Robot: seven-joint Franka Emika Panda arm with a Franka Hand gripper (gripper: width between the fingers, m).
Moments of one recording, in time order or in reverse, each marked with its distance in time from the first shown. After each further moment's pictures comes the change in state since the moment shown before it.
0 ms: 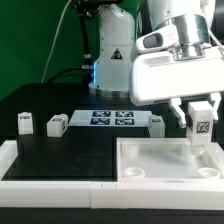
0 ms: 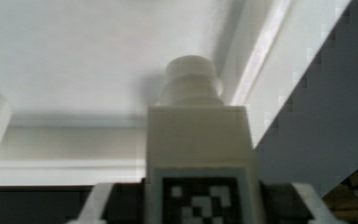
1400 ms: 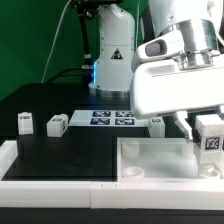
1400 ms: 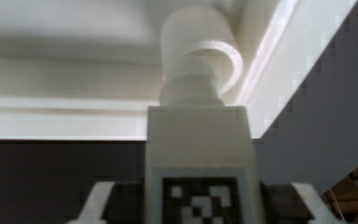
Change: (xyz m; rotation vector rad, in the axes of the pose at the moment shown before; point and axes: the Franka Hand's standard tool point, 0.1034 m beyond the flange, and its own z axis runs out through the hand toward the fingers) arm 0.041 0.014 0.024 -0.002 0.023 0.004
